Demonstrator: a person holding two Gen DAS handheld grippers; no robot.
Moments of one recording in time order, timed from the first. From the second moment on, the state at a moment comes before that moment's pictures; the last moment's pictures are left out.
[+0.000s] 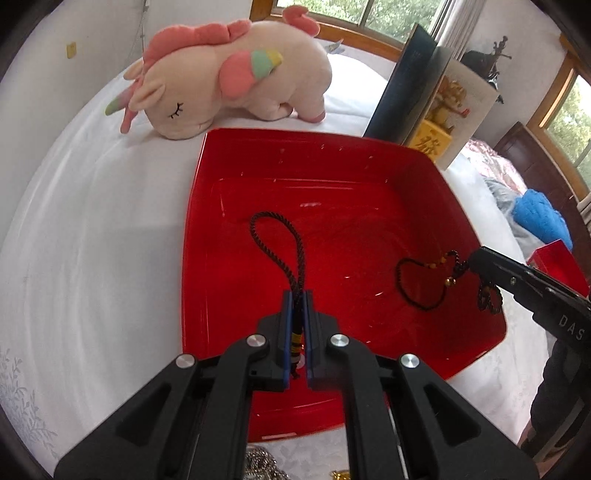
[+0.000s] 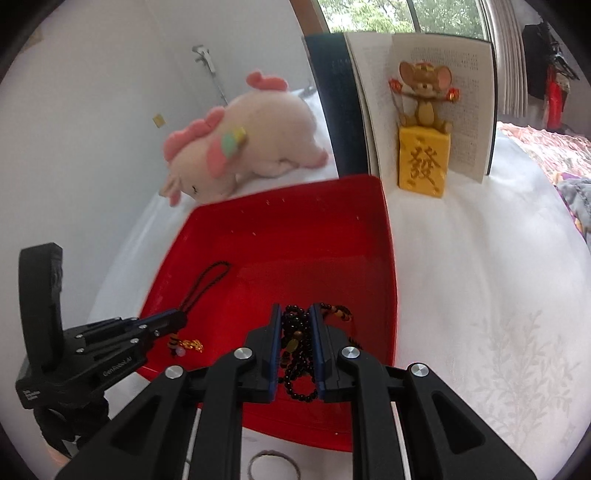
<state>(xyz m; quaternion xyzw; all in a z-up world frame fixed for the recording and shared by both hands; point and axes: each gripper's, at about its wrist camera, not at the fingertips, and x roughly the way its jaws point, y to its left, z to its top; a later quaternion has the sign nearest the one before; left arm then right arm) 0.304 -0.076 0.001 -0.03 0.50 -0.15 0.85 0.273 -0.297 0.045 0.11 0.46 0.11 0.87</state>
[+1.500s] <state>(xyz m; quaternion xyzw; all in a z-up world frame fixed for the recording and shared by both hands) 0.217 -0.049 0.053 0.01 0.43 -0.11 0.90 0.196 -0.304 0.071 0.09 0.43 0.10 0.89</state>
